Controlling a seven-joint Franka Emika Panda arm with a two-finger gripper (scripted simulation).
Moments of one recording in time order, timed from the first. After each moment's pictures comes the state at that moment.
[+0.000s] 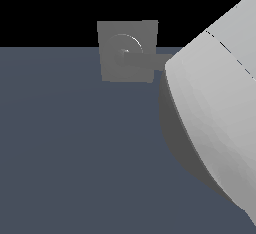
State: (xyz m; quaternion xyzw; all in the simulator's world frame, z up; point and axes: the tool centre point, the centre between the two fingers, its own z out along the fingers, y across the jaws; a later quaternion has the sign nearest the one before) arm -0.142 -0.194 0.235 0.65 -0.12 0.74 0.08
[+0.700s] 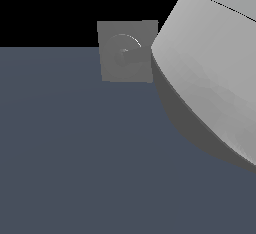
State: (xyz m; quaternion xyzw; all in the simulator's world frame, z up) arm -0.142 -0.192 0.285 0.64 -0.11 0.76 0.06
